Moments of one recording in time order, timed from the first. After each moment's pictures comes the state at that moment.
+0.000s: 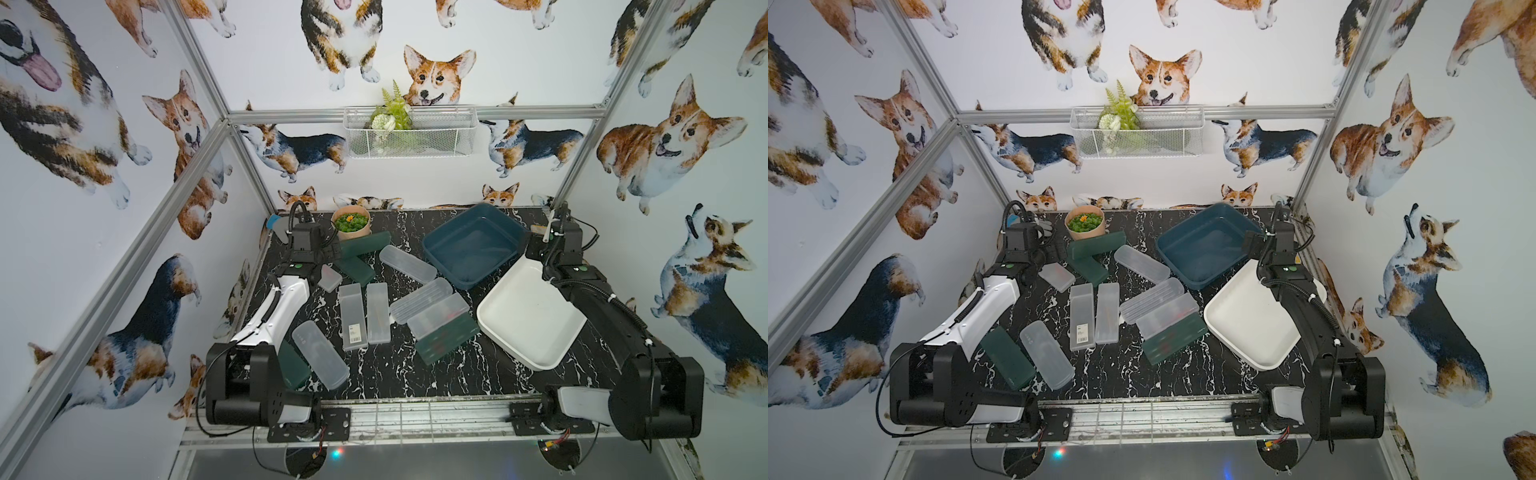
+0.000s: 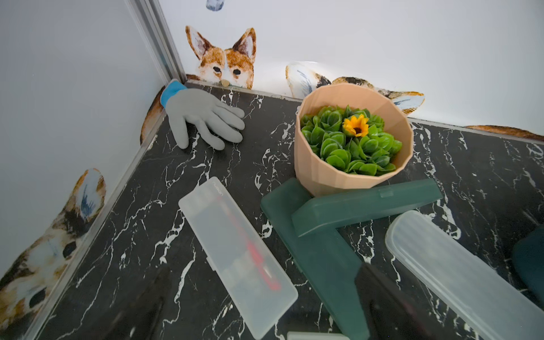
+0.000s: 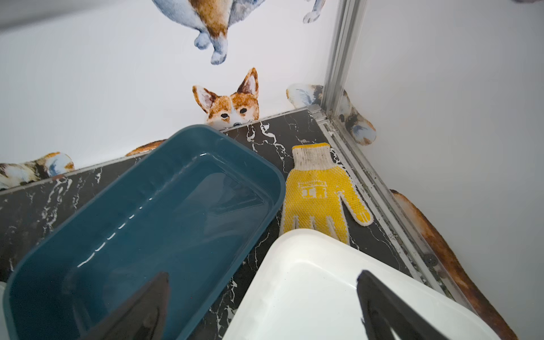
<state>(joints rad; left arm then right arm) -0.09 1.41 1.06 -0.27 -0.21 -0.23 0.08 1.29 1.03 -0.25 0.22 0.25</state>
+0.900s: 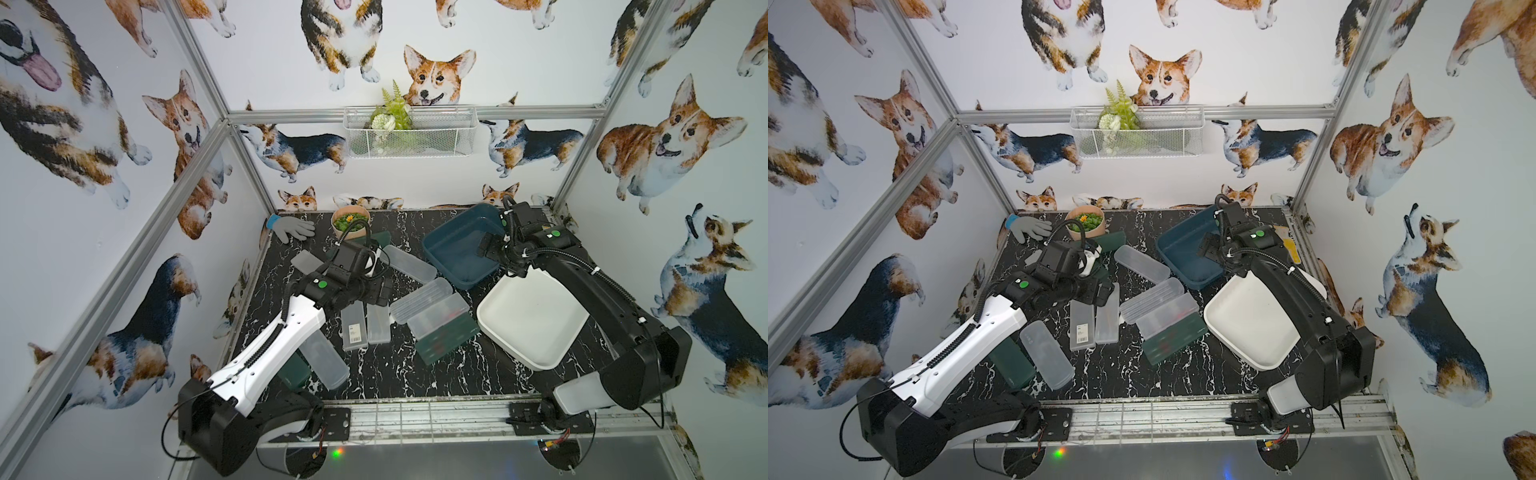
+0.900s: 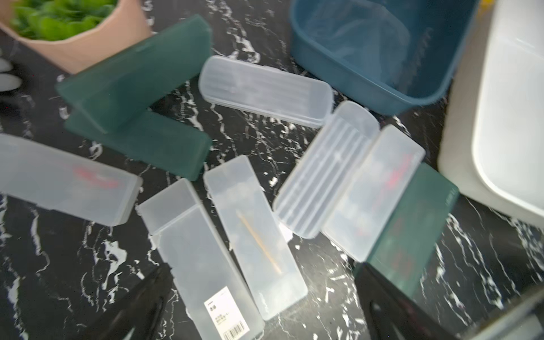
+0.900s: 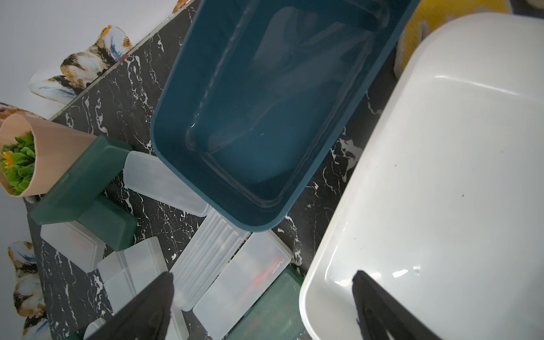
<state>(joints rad) -0.60 1.21 1.11 -0.79 -0.01 -0.13 0.42 1.45 1.46 -1.02 0.09 0.83</state>
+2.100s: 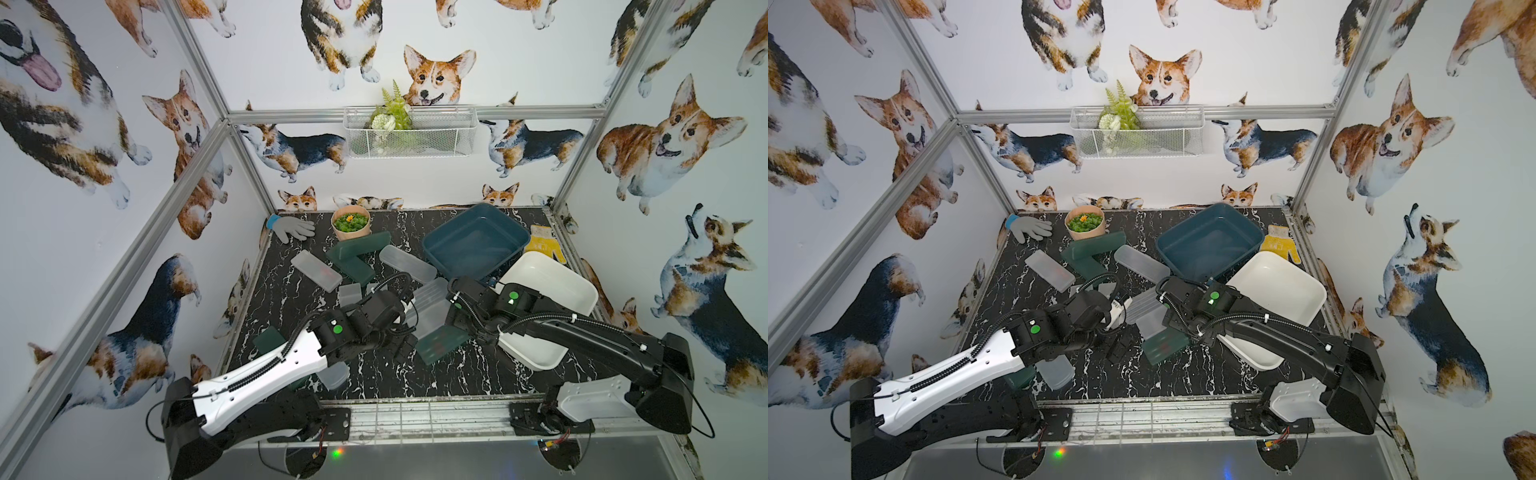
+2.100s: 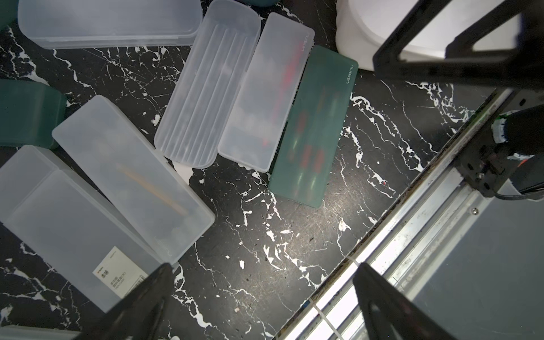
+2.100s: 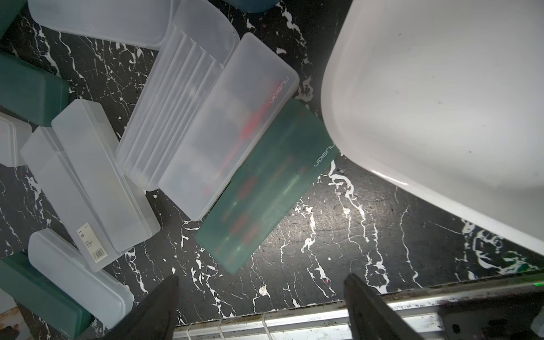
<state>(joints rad) -1.00 1.06 0.92 -0.81 -0.05 -0.30 1.02 1.32 1.11 -1.05 0.19 1.37</state>
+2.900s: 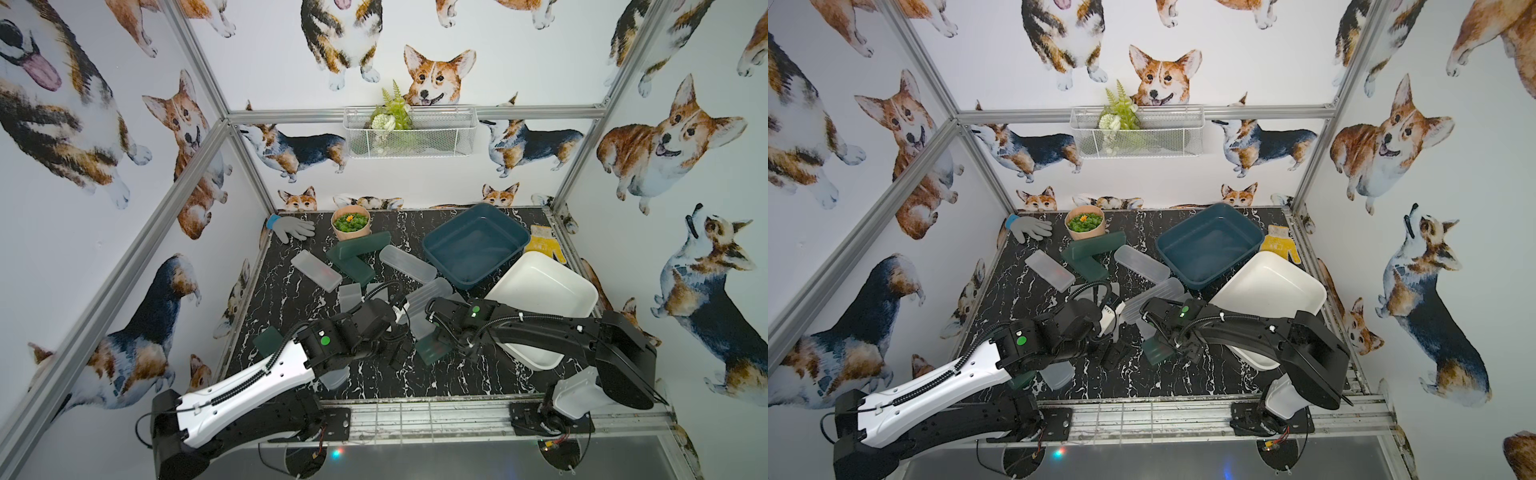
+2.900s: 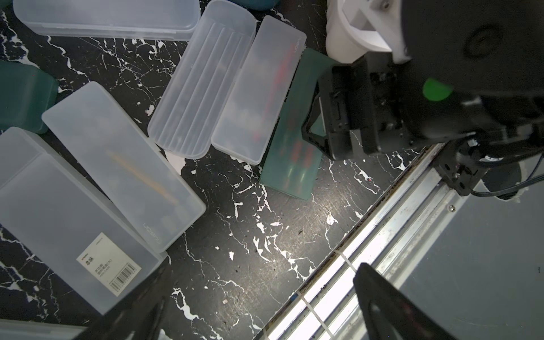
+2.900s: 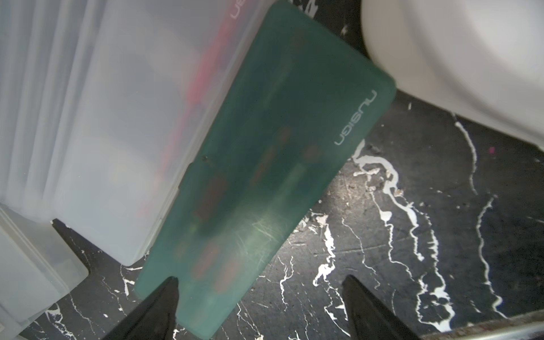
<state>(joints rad) -1.03 0.97 0.87 -0.81 -0.05 -0.36 1.06 1.53 0.98 -0.84 0.16 1.50</state>
